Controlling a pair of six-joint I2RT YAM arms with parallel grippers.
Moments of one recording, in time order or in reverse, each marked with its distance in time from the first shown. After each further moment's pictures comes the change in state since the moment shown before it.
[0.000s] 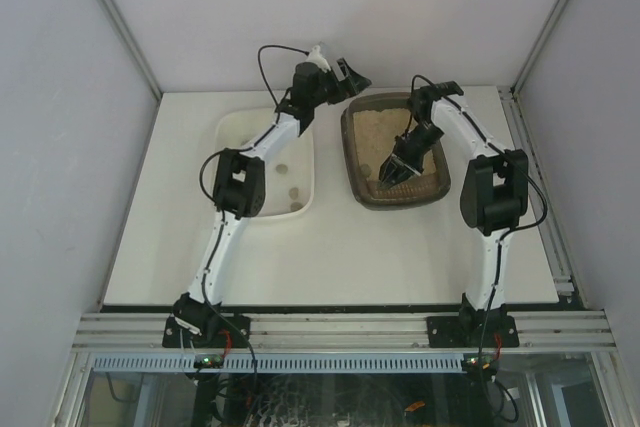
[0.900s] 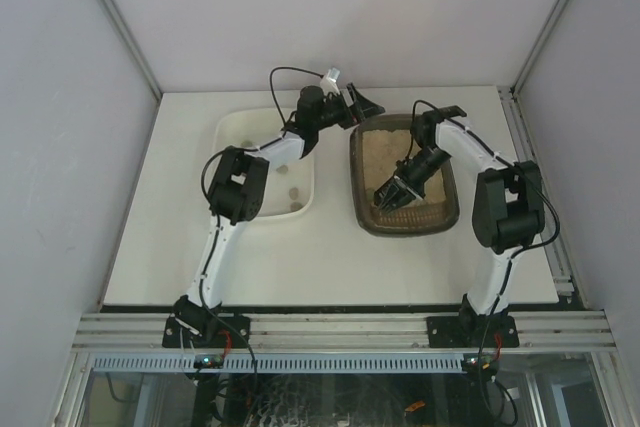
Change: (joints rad) left arm -0.055 -0.130 -0.438 0.364 0.248 -0.182; right arm 0.028 -0.160 -0.339 0.069 -0.155 0.012
